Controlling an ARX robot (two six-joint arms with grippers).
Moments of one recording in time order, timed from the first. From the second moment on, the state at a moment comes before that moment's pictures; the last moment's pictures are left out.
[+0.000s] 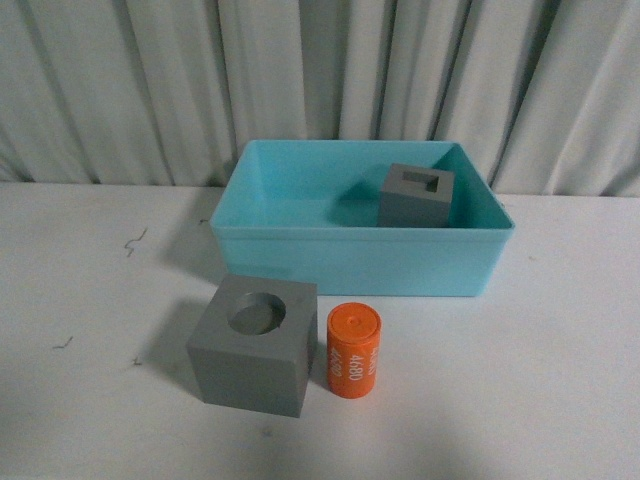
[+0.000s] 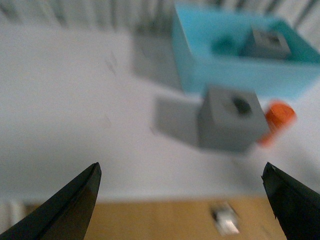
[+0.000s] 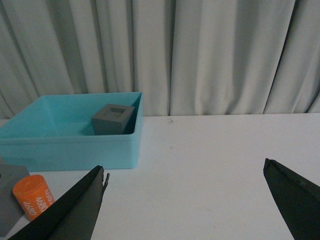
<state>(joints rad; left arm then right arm) 0.01 0.23 0.16 -0.32 0.18 -0.10 0.00 0.00 0.01 0.00 0.00 0.00</state>
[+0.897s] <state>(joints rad) -0.54 1.47 0.63 0.23 -0.06 -0.19 0.00 0.00 0.01 0.00 0.00 0.00</state>
